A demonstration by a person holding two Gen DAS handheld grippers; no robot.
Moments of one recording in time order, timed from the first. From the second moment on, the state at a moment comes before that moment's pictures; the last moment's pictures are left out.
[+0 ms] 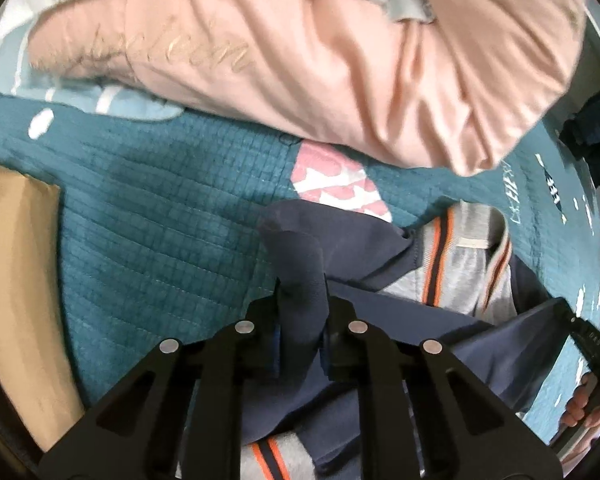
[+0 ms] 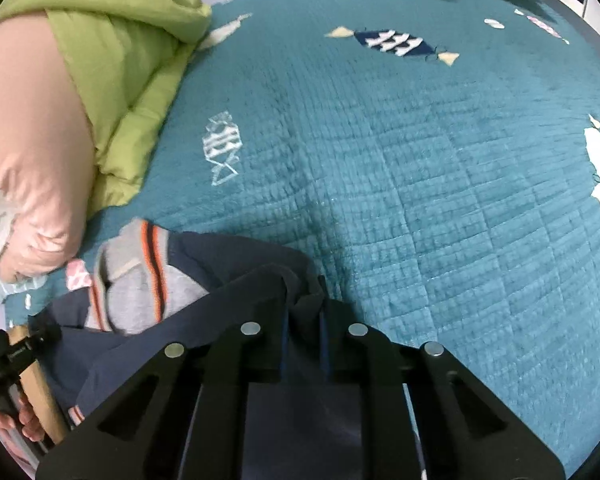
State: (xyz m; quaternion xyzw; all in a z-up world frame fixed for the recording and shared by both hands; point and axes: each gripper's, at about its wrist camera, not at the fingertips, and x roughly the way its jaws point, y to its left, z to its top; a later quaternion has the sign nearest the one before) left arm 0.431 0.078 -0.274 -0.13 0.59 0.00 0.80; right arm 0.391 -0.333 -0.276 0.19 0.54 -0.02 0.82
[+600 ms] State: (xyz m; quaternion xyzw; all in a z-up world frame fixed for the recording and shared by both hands) left arm 0.363 0.075 -0.184 -0.09 0.53 -0.02 0.84; right arm 0.303 -0.327 -0.188 0.17 0.49 0.00 0.86
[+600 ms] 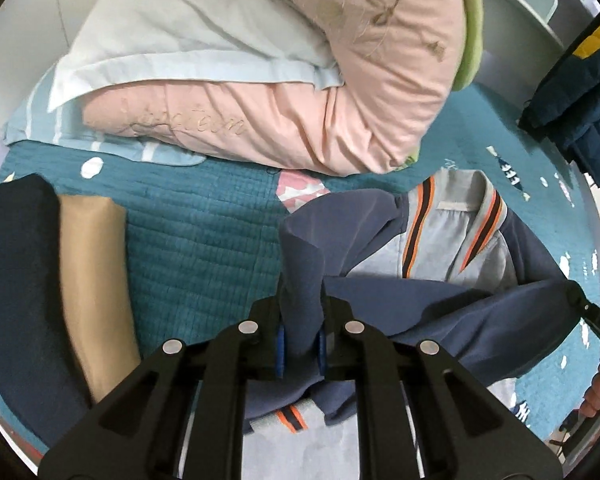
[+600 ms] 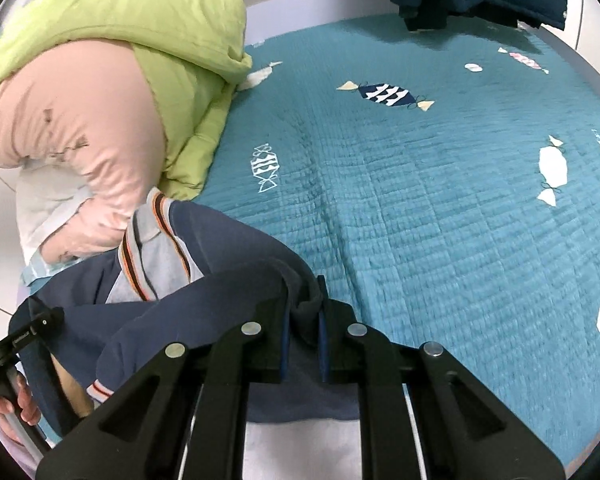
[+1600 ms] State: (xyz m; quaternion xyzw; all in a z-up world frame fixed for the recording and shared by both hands) left arm 0.101 0.104 -0.207 -0.02 0.53 -0.08 0.84; right arm 0.038 -0.309 -0.214 0.11 0.49 -0.01 0.86
